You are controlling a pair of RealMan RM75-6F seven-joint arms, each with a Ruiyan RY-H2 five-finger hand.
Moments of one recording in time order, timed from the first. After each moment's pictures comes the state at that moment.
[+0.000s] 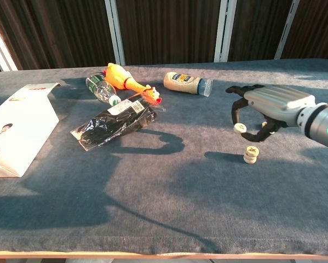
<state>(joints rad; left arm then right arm) -0.08 -1.05 0.03 -1.57 1.66 1.55 -0.15 0.66 -1.60 0.12 -1.31 -1.20 1.02 -0.40</state>
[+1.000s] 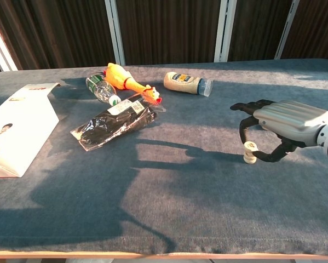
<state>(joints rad) -0.08 -1.04 0.04 -1.57 1.67 1.56 -0.16 0.60 -1.56 0.05 -1.36 -1.31 1.03 -0.39</state>
